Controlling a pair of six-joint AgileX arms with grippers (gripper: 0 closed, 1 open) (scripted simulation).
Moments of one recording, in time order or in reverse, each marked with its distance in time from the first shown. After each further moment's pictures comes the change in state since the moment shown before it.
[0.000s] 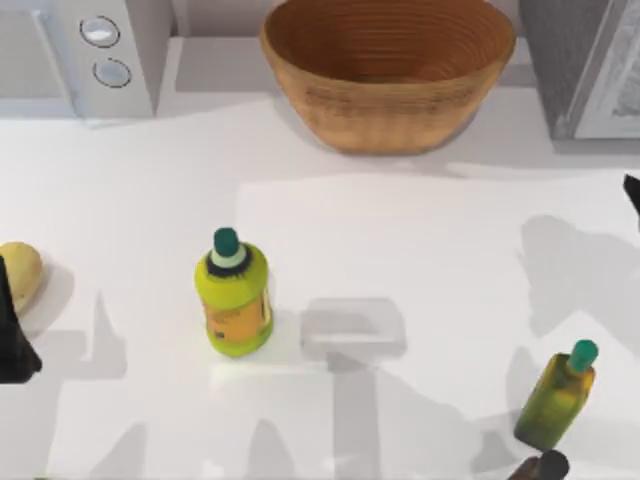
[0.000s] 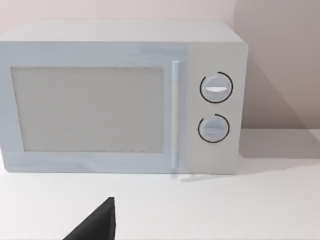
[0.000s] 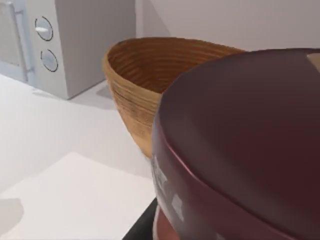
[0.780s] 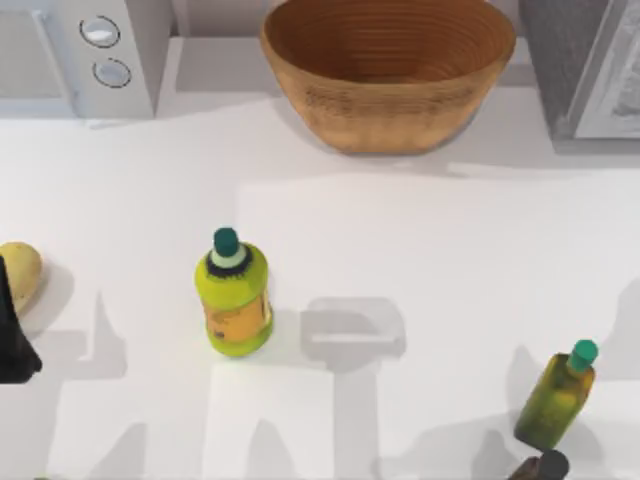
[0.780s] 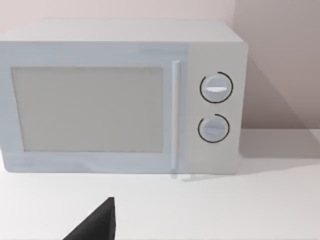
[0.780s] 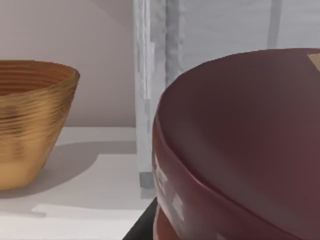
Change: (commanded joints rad) left arm 0.000 0.000 0.000 0.000 0.000 0.000; right arm -0.034 -0.759 -0.420 -0.135 0.517 0.110
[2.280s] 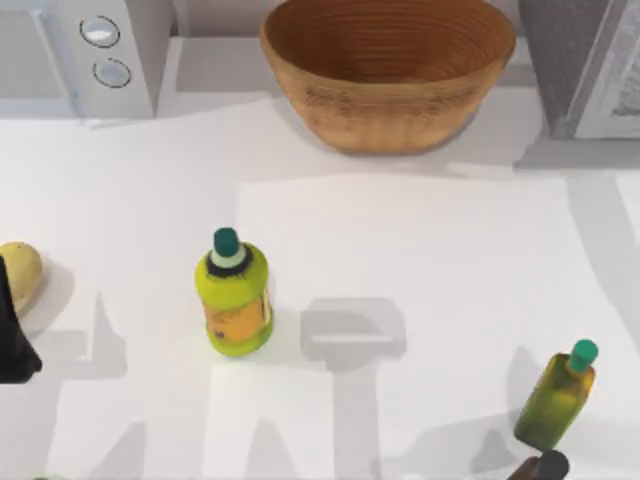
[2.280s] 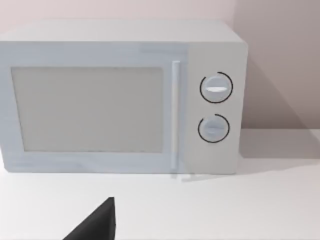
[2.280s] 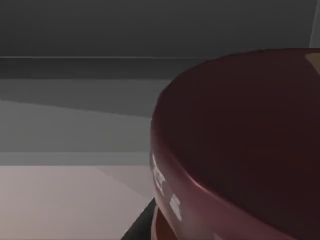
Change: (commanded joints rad) left arm 0.000 0.000 0.000 0.000 0.000 0.000; right arm 0.144 1.088 1.483 -0.417 0.170 0.013
